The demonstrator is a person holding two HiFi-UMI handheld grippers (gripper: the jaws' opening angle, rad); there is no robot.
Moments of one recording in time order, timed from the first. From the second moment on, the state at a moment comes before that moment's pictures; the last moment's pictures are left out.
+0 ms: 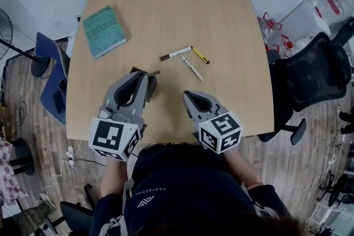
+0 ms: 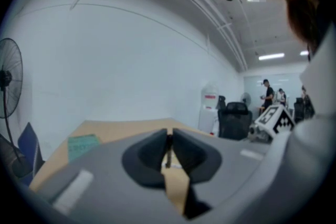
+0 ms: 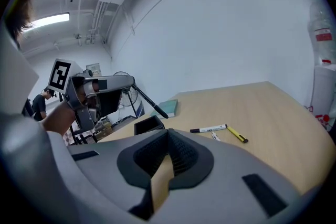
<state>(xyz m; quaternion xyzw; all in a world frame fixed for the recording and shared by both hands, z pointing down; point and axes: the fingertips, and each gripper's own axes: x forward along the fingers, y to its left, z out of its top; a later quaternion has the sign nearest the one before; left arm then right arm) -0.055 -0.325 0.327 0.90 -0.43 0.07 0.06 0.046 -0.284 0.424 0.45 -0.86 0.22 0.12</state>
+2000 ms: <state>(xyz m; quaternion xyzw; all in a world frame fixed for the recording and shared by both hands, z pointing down) 0.003 -0.312 0.382 0.93 -0.34 0.12 0.10 0.102 -0.276 0.427 0.53 -0.81 0.22 0.12</state>
